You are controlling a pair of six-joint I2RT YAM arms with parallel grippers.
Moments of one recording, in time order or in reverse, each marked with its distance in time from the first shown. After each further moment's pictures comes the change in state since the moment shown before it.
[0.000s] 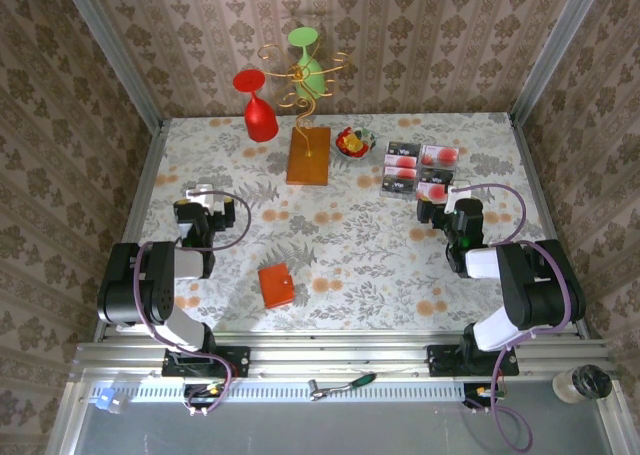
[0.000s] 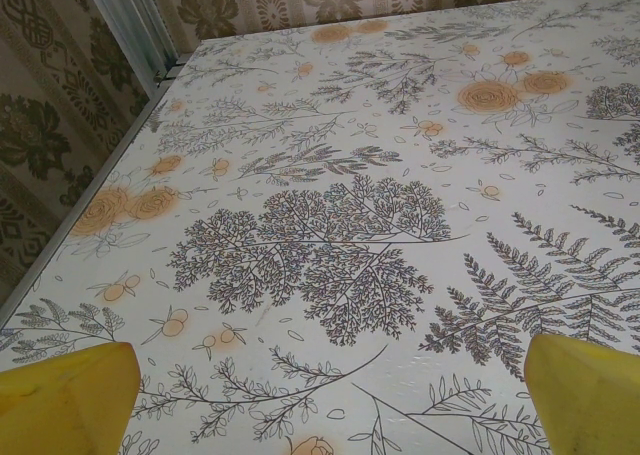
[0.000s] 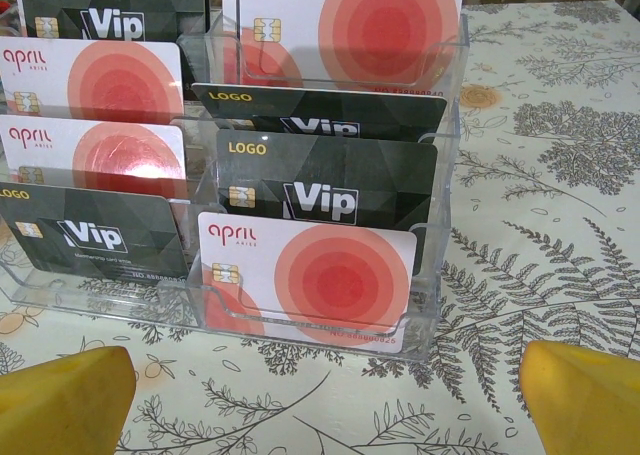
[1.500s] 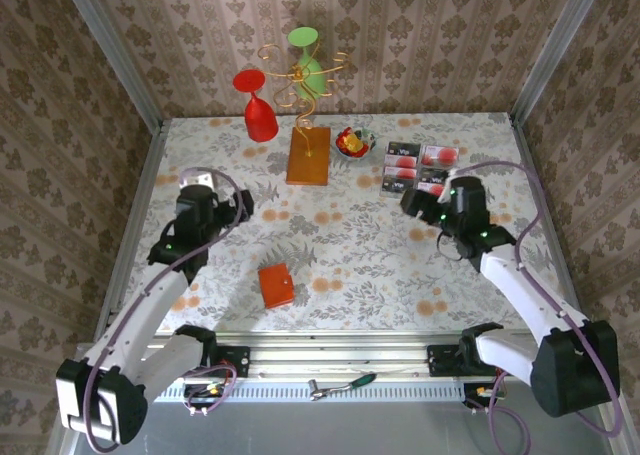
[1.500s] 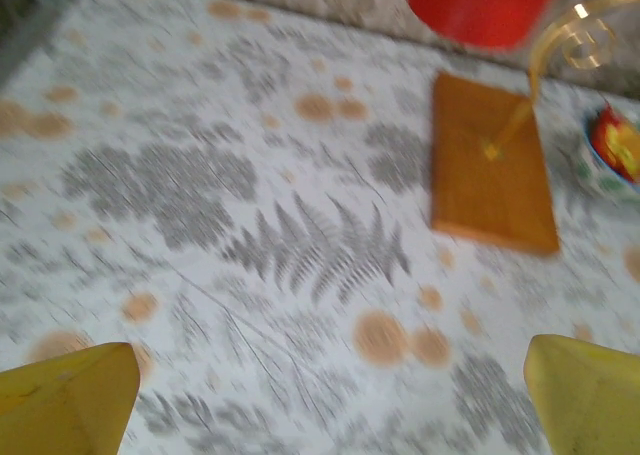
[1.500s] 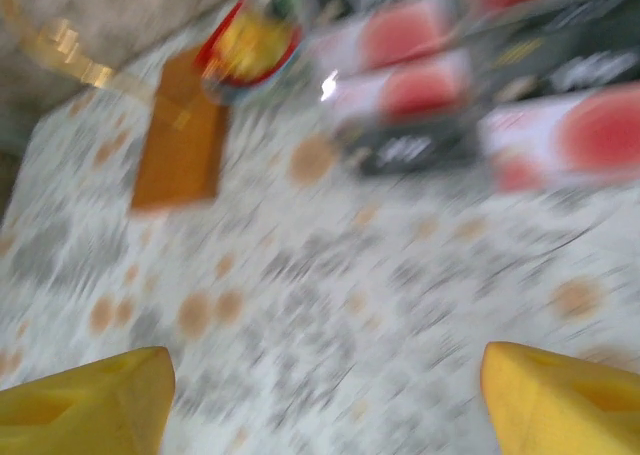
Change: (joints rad) left arm -0.298 -0.639 0.328 -1.179 -0.038 -0.498; right arm 0.201 -0.449 0.295 -0.959 -0.253 0.514
